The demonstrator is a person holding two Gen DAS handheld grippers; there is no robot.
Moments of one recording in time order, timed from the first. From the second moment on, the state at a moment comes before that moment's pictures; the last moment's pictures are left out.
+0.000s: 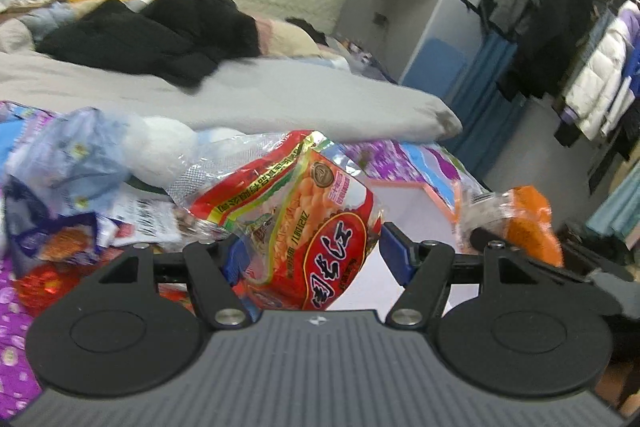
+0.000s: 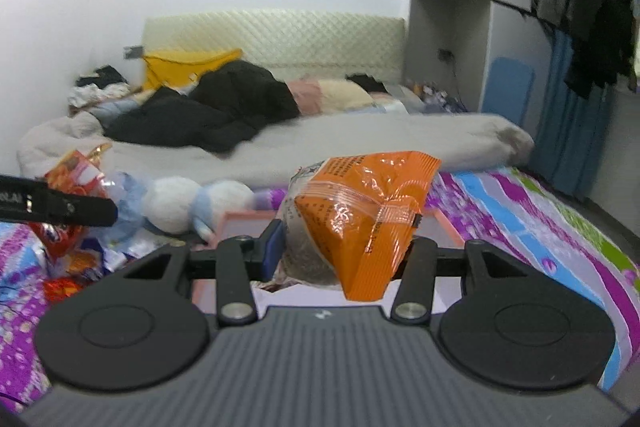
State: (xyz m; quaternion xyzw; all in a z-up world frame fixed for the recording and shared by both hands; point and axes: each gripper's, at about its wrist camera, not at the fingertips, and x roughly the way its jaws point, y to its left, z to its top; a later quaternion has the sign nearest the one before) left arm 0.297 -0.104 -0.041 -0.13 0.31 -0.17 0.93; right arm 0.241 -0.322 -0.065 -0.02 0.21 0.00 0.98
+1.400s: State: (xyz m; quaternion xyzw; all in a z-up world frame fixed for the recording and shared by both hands) left arm 0.304 -0.153 -0.042 -0.03 0.32 -0.18 0.93; right arm 0.230 -0.368 -0.087 0.07 0.25 -0.04 0.97
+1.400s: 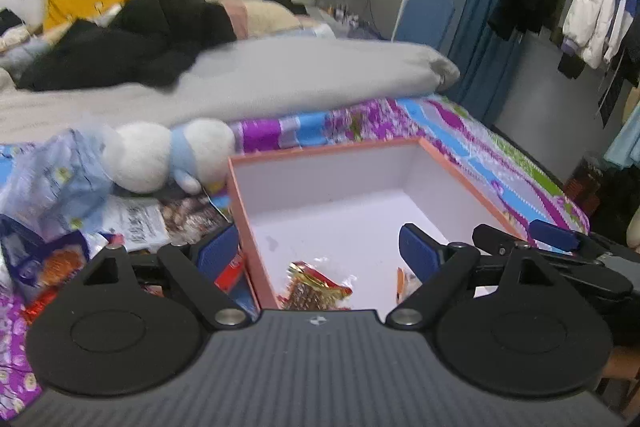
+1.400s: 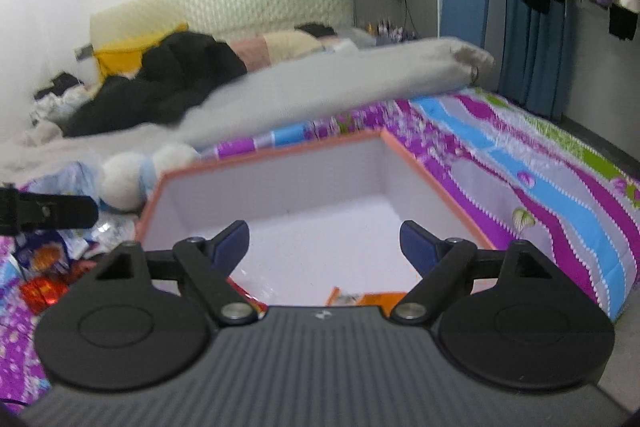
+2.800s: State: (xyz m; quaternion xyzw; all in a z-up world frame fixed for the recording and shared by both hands) left arm 0.139 0.059 -0.058 -0.12 0.26 -0.06 0.96; right arm 0.127 -0.217 -0.081 0.06 0.16 0.13 0.98
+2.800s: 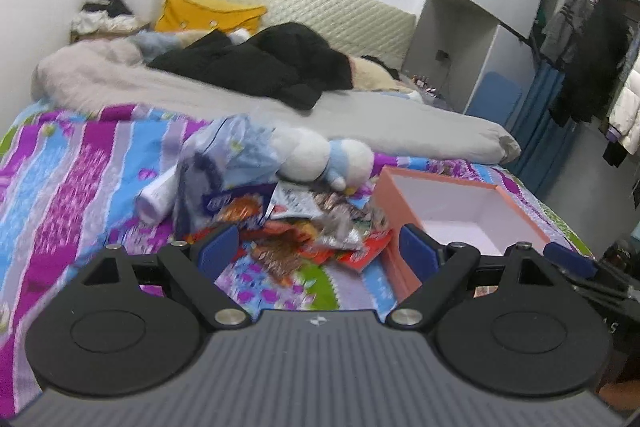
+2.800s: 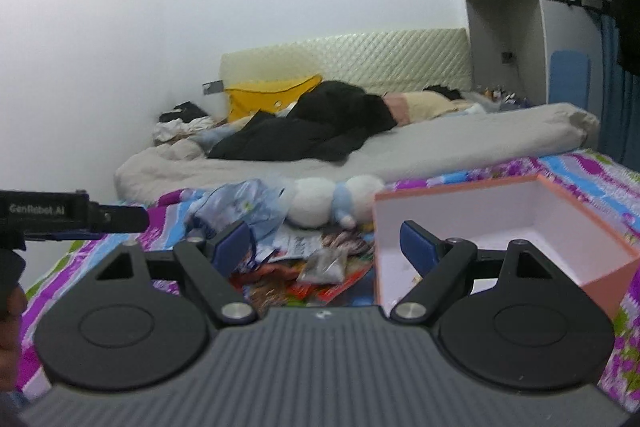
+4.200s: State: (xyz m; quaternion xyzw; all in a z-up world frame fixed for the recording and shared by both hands) left arm 0.205 0.120 -0.214 -0.23 0.35 0.01 0.91; right arm 0.184 -0.137 -0.156 -0.04 0.27 0.16 0.95
